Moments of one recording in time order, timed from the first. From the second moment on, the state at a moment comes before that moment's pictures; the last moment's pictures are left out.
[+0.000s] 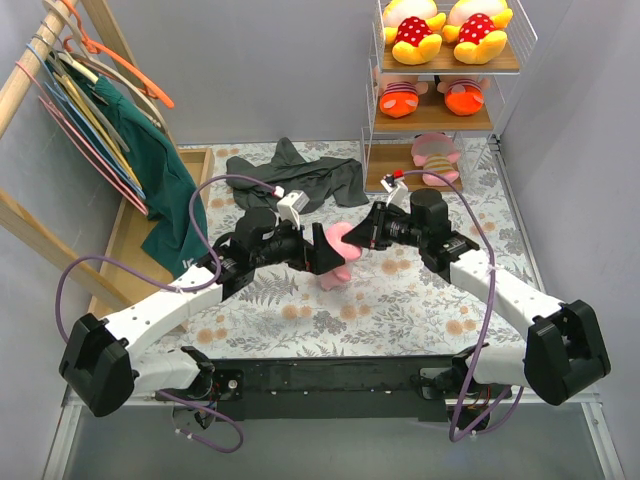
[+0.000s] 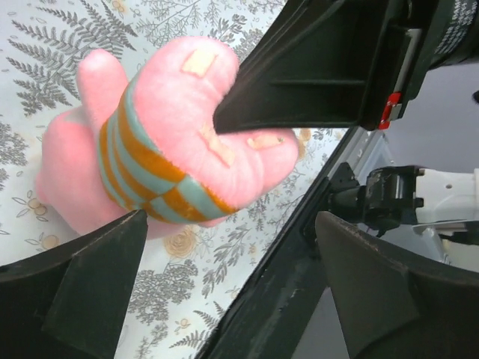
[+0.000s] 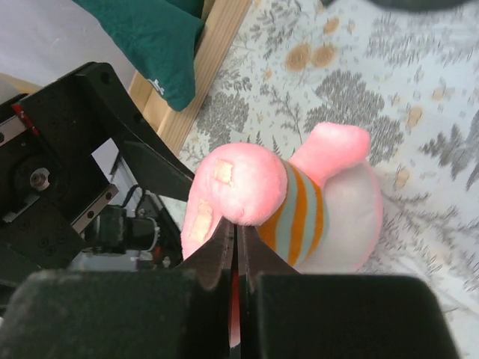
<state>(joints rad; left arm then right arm) -0.70 1.19 0.82 -0.01 0.37 -0.57 0.52 1.26 0.80 0.09 -0.58 0.71</state>
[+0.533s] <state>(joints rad) -0.70 0.99 0.89 -0.05 0.10 -0.46 0.51 1.25 1.01 -0.19 -0.39 -0.32</state>
